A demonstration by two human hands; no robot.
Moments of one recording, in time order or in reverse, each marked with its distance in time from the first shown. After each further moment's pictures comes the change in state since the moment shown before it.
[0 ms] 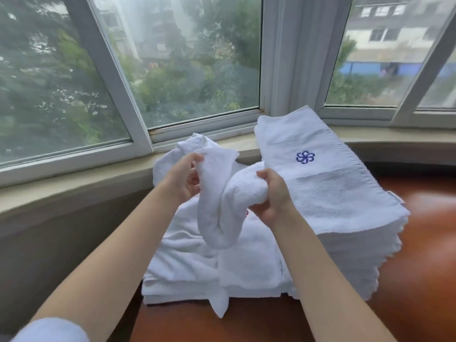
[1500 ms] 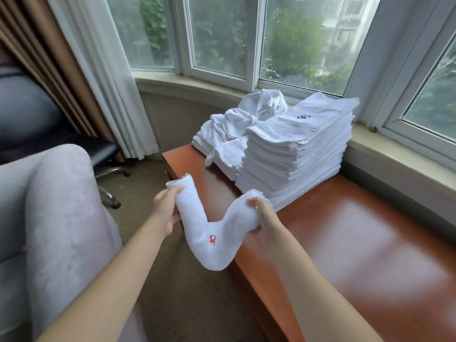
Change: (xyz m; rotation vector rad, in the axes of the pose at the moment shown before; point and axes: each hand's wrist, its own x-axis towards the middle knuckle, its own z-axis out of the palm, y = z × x) left_hand -0.354 -0.333 0.292 -0.501 1.120 0.250; right_hand -0.189 -0.066 -0.353 -0.694 -0.465 0.592
